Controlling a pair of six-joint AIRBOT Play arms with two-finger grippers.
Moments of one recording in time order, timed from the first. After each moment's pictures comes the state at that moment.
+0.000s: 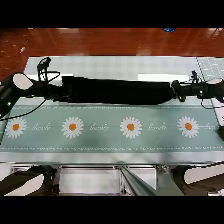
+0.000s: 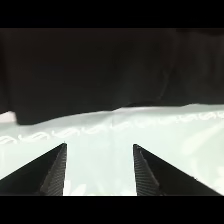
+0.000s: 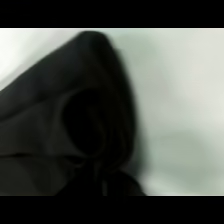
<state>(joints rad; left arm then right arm) -0.09 -1.21 0.96 1.11 -0.92 -1.50 -0.33 -1.72 1.17 -0.67 1.02 1.28</state>
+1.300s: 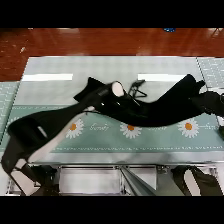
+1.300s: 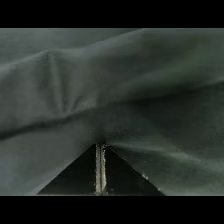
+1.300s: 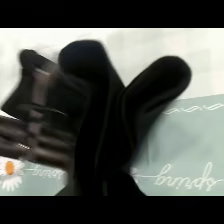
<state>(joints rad) -0.82 -1.90 1.57 0.69 -0.97 -1.44 -0.32 -0.58 0.89 -0.89 1.33 1.49</state>
